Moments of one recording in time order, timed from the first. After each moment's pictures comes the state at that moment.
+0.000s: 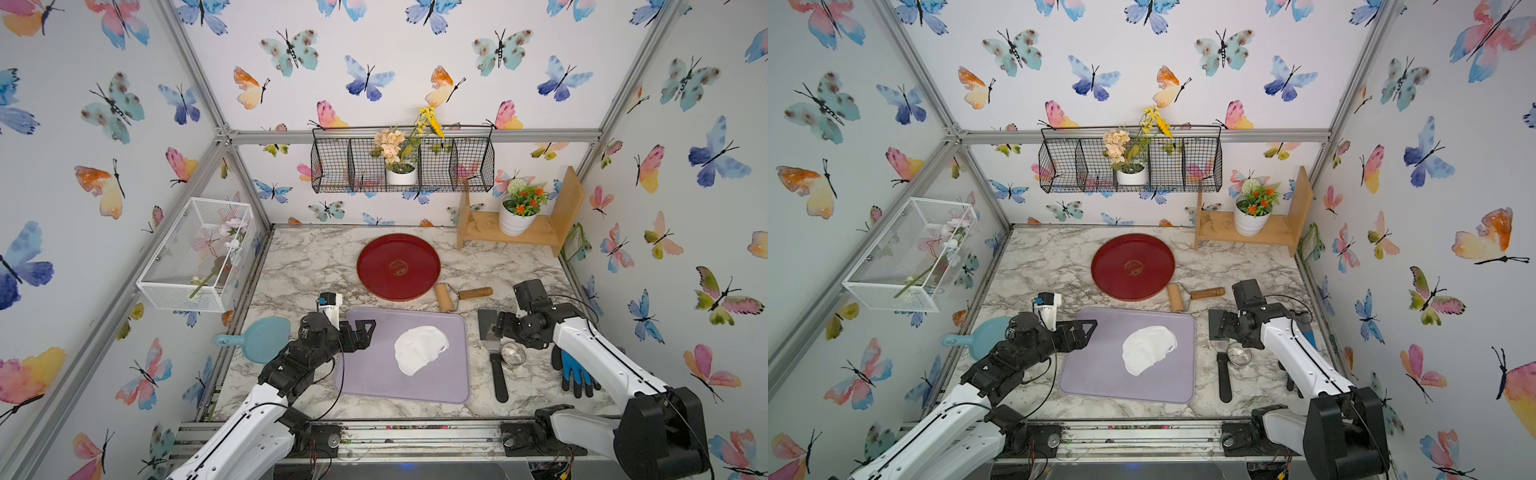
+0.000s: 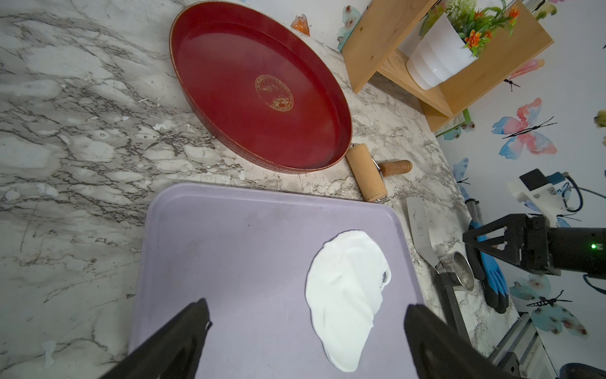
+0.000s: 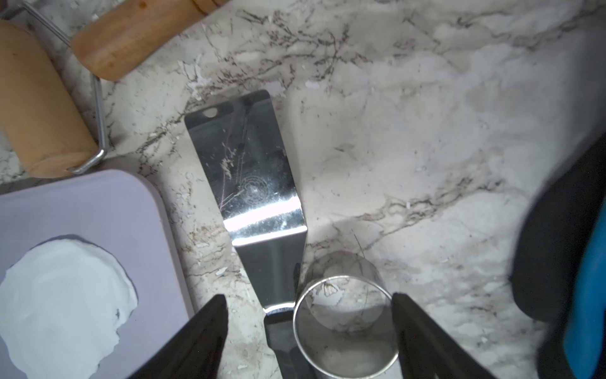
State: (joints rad) left arm -0.49 0.72 0.43 -0.22 0.16 -0.56; right arm 0.23 1.22 0.79 -0.82 0.06 0.49
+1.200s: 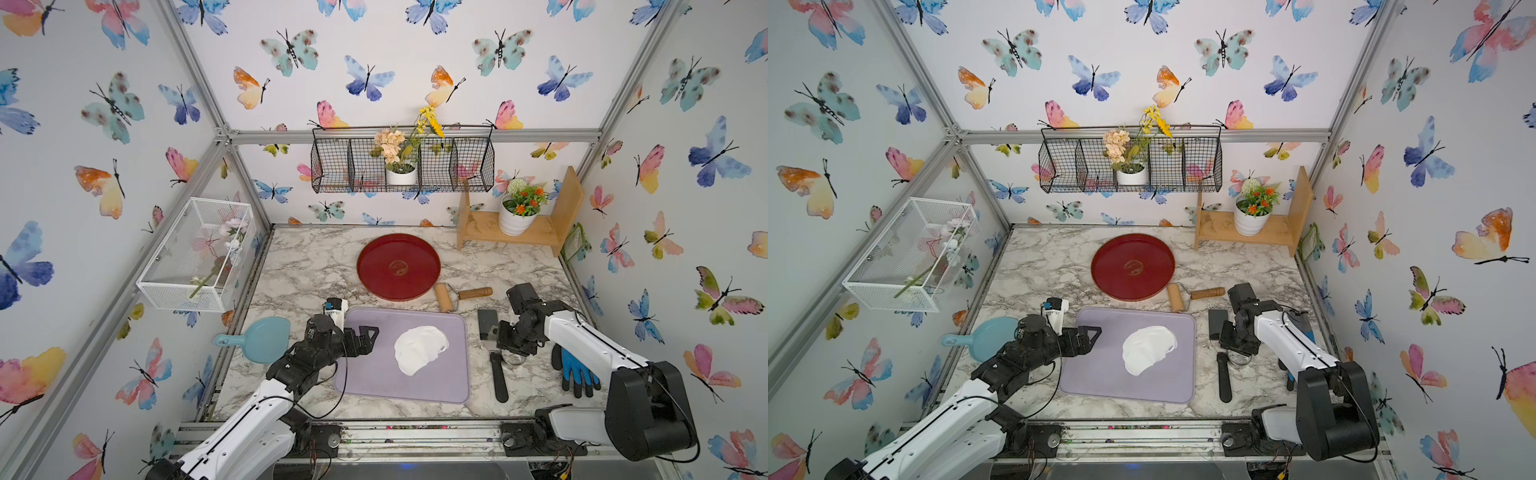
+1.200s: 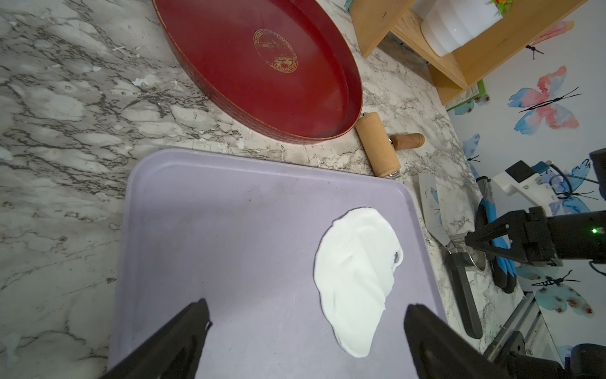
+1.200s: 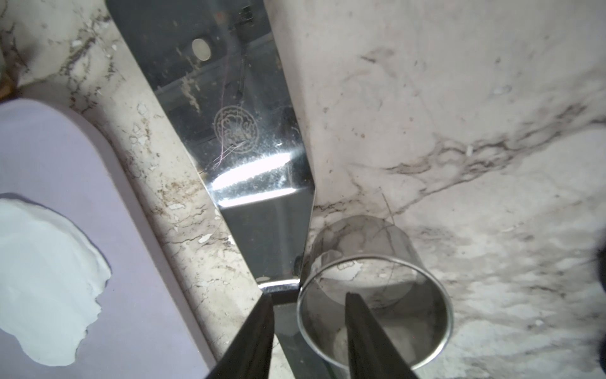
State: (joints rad) left arm -0.49 0.79 0.37 -0.15 0.21 -0.56; right arm 0.23 1.34 0.77 -0.86 -0.06 0.49
